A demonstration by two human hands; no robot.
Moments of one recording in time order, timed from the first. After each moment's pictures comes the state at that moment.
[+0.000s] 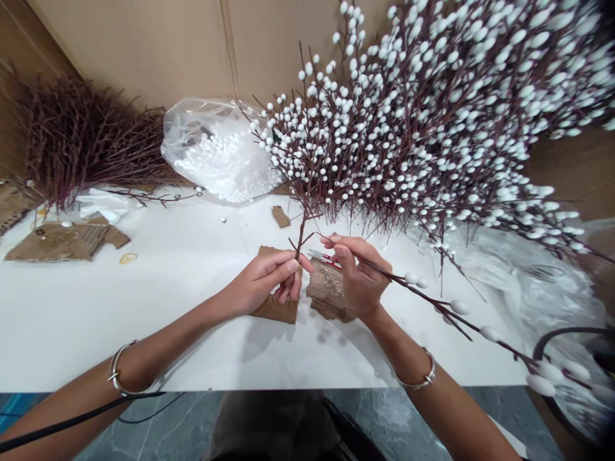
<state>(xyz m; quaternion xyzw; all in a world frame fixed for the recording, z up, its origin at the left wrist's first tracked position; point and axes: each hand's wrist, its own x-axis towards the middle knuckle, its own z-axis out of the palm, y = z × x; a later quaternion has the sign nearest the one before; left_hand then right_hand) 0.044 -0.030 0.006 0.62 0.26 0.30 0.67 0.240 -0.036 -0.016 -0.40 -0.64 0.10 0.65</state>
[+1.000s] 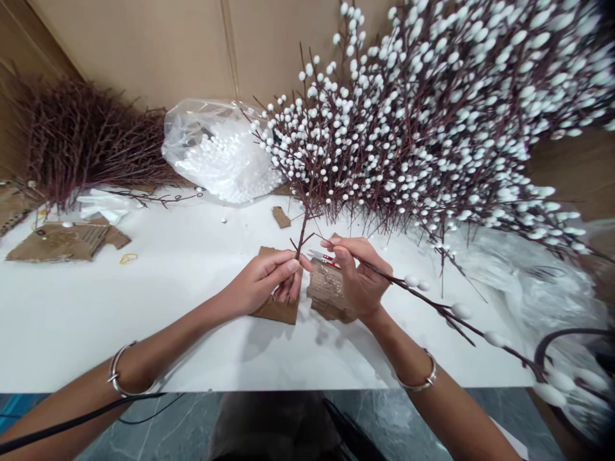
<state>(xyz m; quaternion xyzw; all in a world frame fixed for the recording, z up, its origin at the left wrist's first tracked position) 0.044 -0.030 0.005 0.64 0.27 0.31 0.65 0.238 -0.036 -0.011 -0.36 -0.65 0.08 0.66</state>
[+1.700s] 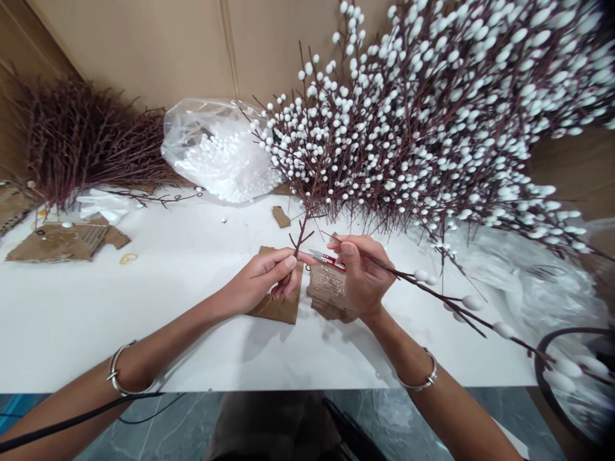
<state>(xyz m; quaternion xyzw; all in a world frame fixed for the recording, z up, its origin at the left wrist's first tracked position) 0.042 -0.027 0.005 0.63 0.26 0.31 0.66 0.238 -0.035 -0.016 -0.40 -0.60 0.10 0.68</state>
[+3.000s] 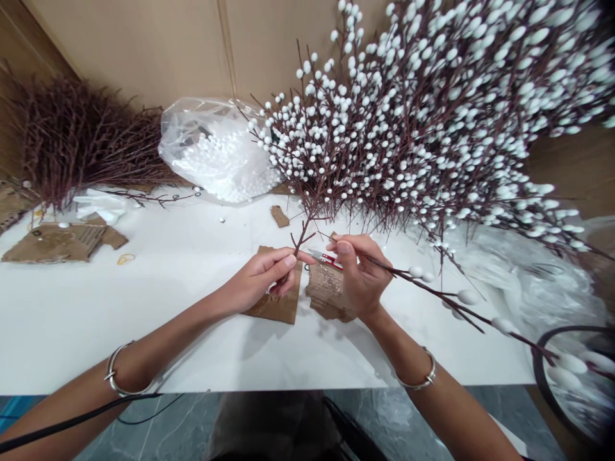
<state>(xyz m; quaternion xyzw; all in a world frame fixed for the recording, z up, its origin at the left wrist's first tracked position) 0.043 -0.026 0.005 0.65 0.28 0.29 0.65 0.240 -0.037 -0.011 -0.42 -0.64 0.07 0.64</state>
